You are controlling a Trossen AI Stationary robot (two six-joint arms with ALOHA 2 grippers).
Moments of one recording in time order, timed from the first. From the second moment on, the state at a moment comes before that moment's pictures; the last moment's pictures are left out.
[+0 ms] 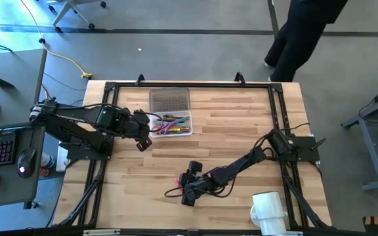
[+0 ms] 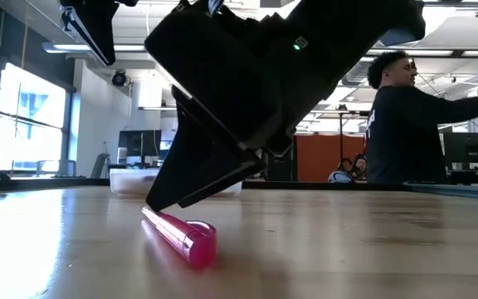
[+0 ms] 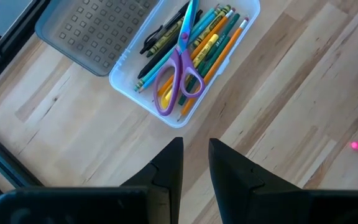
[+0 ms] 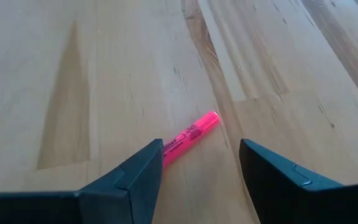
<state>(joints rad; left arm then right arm) -0.17 1.21 1.23 -1.28 -0.41 -0.76 0.44 2.21 1.43 -0.08 0.40 0.52</state>
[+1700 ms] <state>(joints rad) -0.17 1.21 1.23 -1.28 -0.36 -0.73 0.29 2.19 1.43 0.00 -0.39 -0.55</state>
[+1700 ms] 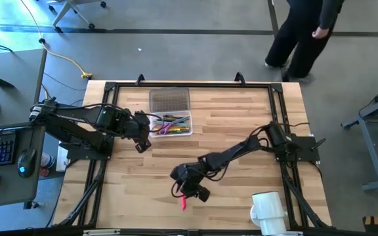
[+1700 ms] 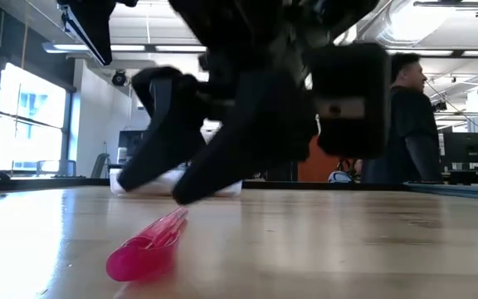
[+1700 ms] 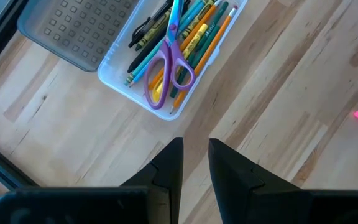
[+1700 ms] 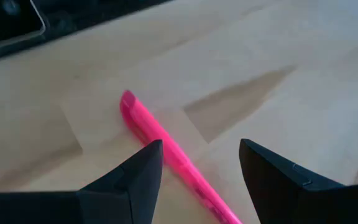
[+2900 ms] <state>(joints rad) -0.17 1.21 1.23 -1.28 -0.35 -0.73 0.23 2.21 1.42 -0.18 -0.40 -0.58</state>
